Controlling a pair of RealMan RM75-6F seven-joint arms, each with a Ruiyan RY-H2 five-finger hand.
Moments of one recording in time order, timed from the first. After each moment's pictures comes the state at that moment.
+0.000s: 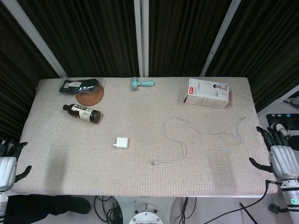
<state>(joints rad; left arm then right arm) -0.03 -1.10 -0.04 -1.68 1.47 1.54 0.25 0.13 -1.00 0.06 -1.69 -1.50 1.40 0.18</state>
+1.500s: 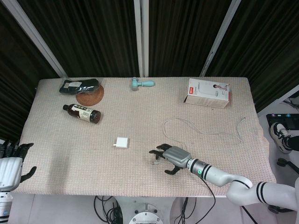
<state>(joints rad) -0.04 -1.12 -0.03 -1.68 1.49 1.53 0.26 0.82 -1.39 0.05 -1.59 -1.57 0.59 0.31</state>
